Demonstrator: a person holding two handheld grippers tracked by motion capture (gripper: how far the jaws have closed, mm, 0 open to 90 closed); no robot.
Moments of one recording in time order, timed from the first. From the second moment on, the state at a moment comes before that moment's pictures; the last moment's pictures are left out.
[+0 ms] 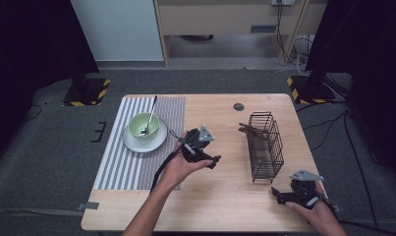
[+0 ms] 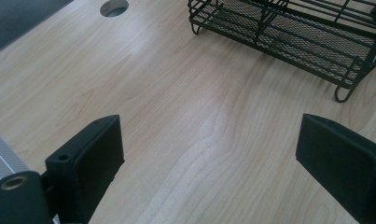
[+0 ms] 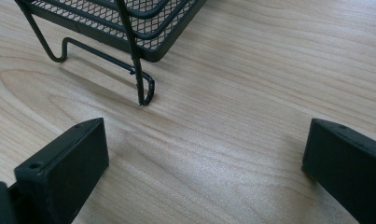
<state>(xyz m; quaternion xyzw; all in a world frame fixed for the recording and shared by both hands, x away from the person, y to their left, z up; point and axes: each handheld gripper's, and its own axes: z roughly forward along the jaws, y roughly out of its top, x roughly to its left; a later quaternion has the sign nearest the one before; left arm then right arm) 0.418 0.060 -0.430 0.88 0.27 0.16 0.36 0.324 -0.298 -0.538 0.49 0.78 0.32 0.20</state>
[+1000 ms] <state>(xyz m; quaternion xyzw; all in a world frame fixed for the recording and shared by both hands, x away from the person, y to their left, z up) 0.432 0.035 -0.373 0.86 0.24 0.16 0.41 0.323 -0.297 -0.538 0.49 0.78 0.32 0.20</state>
